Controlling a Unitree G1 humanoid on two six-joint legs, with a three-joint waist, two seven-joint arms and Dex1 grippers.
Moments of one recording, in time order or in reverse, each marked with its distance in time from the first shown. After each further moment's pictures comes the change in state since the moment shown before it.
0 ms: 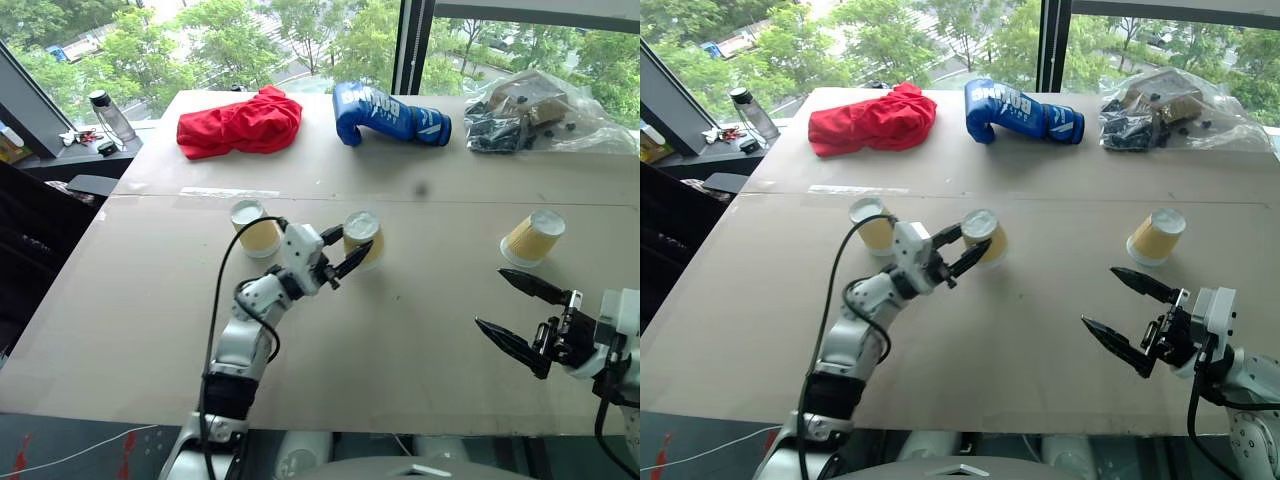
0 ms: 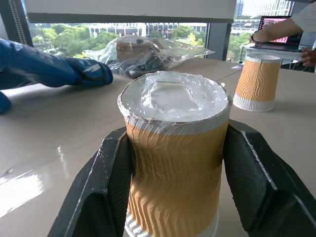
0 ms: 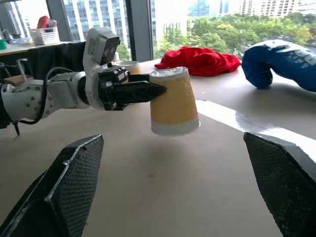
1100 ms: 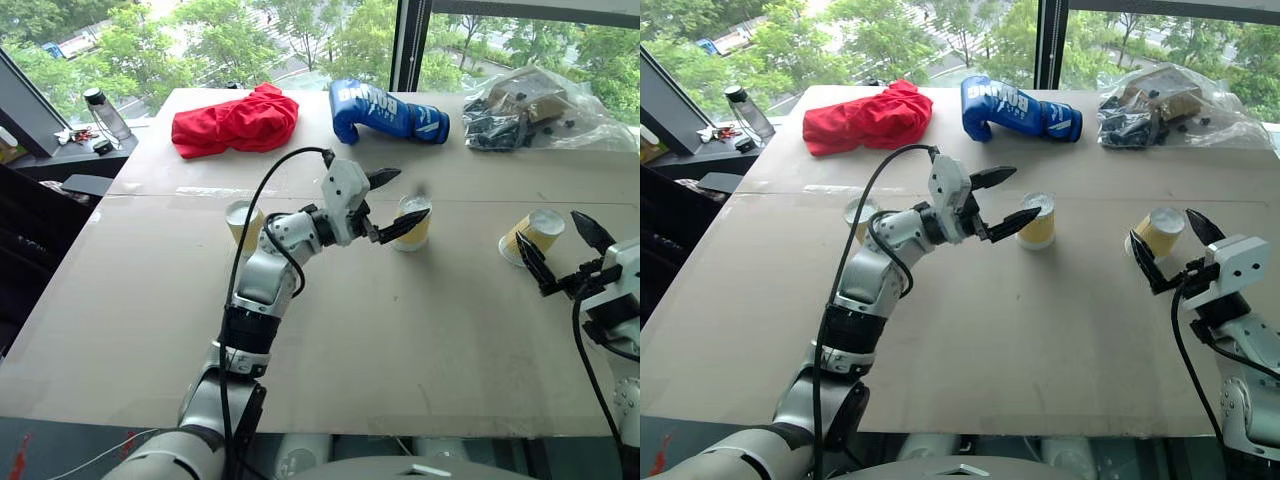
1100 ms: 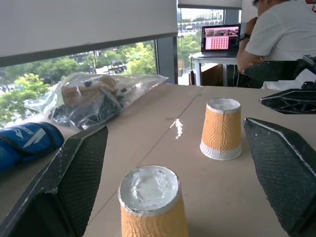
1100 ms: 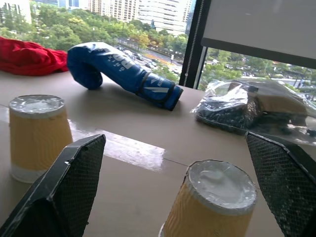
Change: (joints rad) left arm -0.282 0.131 -0.065 -0.192 -0.113 0.433 -0.168; right arm -0.279 0.113 -0.070 0.110 -0.287 0.035 -0.561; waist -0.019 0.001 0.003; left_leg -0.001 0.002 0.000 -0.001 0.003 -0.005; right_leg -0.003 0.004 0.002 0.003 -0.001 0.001
